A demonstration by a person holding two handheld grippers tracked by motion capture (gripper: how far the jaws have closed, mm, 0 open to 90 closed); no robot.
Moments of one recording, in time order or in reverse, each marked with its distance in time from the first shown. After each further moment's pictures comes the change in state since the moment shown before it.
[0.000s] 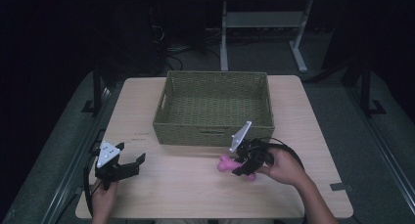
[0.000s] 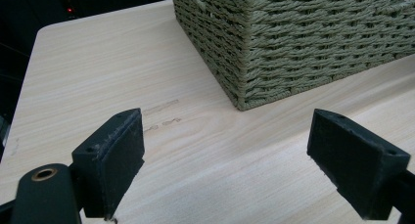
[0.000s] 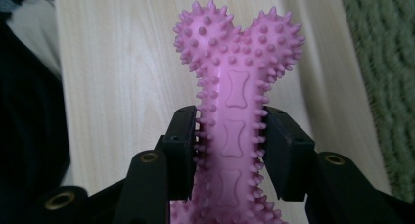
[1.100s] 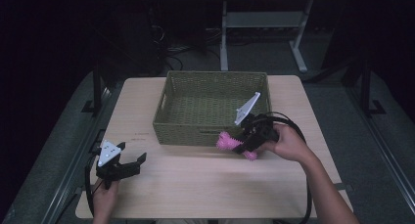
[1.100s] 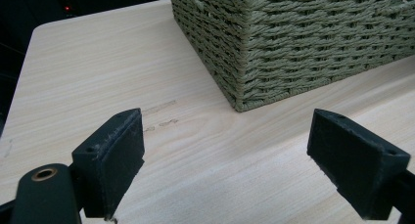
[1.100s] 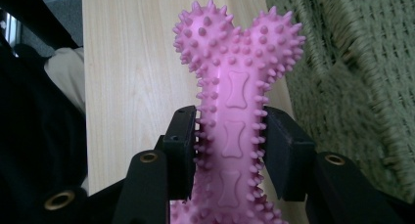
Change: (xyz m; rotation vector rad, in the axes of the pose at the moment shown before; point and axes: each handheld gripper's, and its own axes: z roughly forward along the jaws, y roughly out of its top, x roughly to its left) left arm 0.000 0.001 0.003 0.004 -0.008 -0.007; right arm -0.033 0.023 -0.054 -0.102 0.037 0.003
